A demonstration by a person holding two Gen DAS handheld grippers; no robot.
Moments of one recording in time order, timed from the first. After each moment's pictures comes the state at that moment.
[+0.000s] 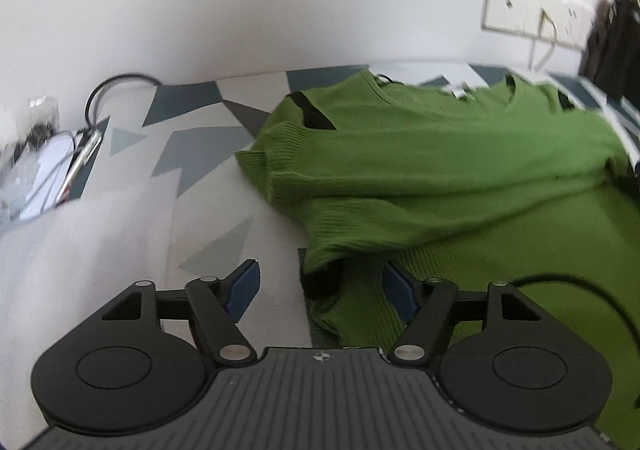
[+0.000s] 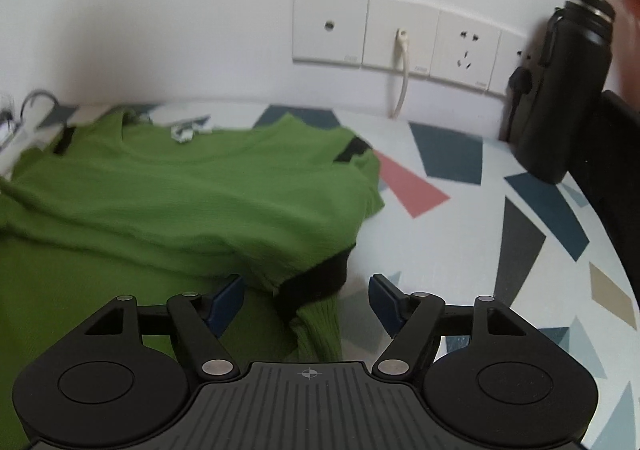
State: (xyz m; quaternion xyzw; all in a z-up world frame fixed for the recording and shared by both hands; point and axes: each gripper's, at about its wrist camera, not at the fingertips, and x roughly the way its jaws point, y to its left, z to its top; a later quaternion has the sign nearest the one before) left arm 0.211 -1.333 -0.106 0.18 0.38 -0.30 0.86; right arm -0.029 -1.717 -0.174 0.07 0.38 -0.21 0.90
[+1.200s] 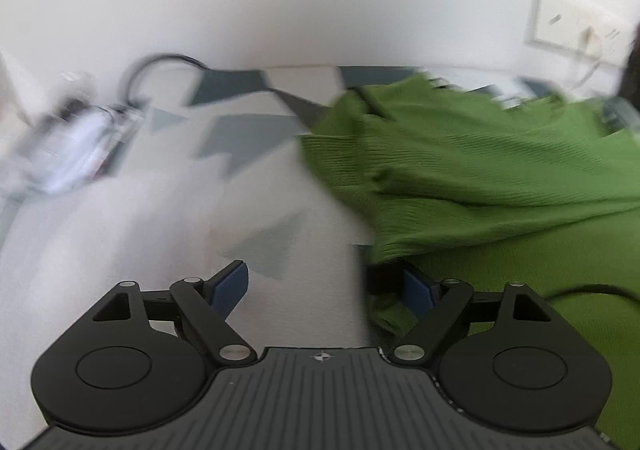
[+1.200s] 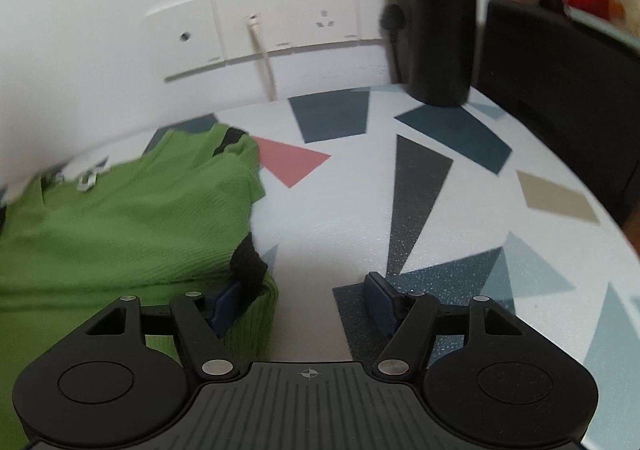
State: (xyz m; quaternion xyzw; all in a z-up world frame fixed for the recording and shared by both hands) left arm 0.228 -1.303 -0.108 0.11 0.39 -0.30 0.86; right arm -0.078 -1.769 -0.181 0.19 0.34 -0.32 0.86
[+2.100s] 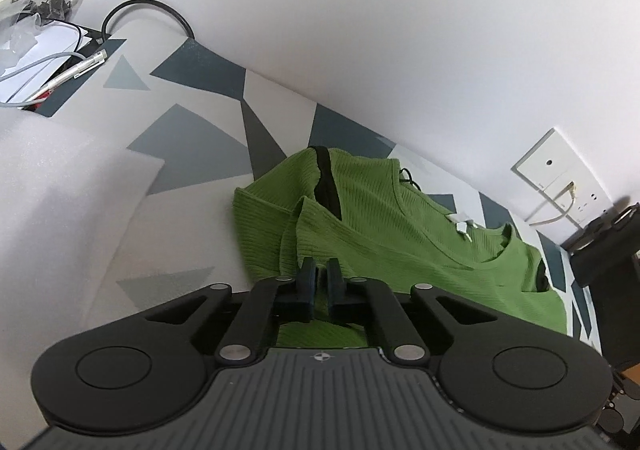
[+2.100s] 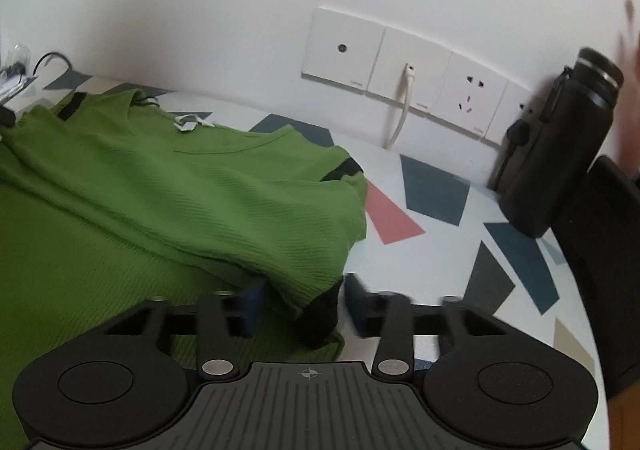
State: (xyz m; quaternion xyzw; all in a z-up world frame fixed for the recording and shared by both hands) left arm 0.283 -1.322 -0.087 -0.11 0.46 -0.27 0.84; right arm -0.041 -1.723 -0.166 -0.01 0.36 -0.21 0.91
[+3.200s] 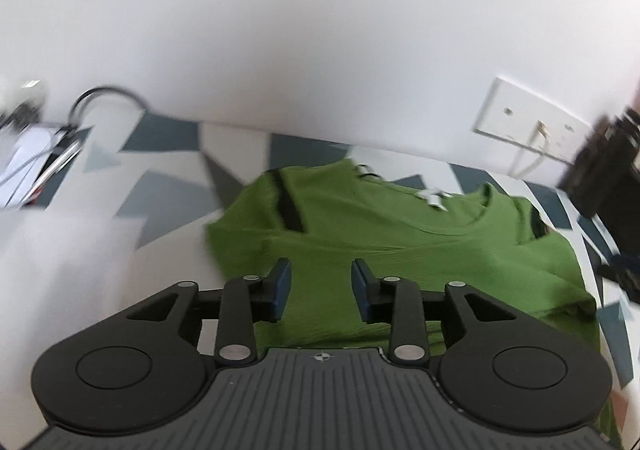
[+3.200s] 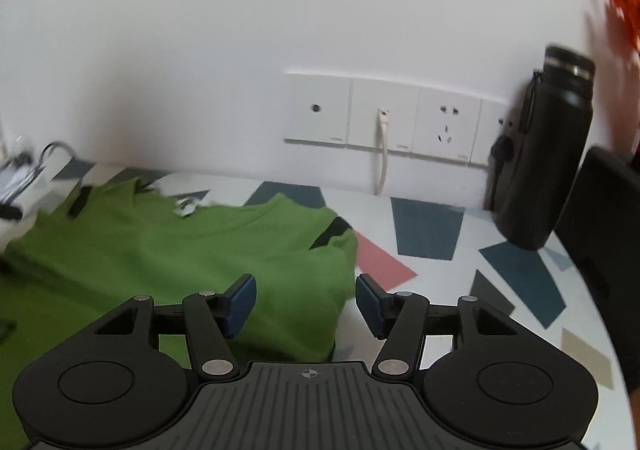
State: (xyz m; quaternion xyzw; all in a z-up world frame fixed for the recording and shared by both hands) left arm 0.239 -1.352 -0.063 0.03 0.37 -0.33 0.87; right arm -0.047 -1.754 -0.126 0.07 0.29 -0.20 0.93
